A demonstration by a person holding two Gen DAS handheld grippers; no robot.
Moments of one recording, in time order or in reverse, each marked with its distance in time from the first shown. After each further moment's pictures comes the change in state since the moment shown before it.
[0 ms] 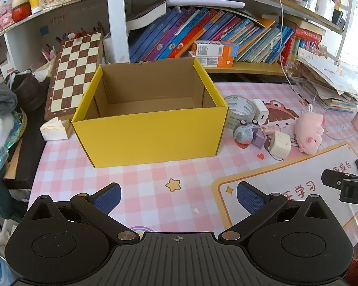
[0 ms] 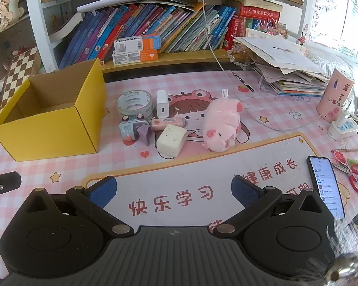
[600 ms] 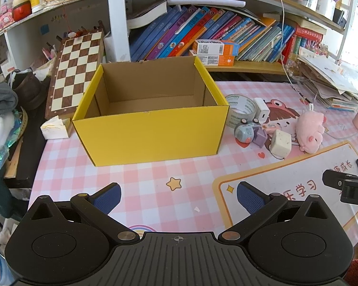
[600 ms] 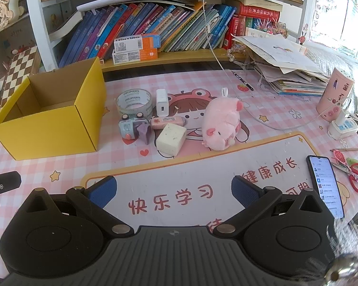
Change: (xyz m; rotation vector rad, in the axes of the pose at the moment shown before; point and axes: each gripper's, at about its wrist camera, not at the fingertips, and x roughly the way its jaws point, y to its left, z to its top) left arm 0.000 0.001 0.000 -0.001 0.004 0.002; right arm -0.001 -0.002 0.000 0.001 0.003 0.000
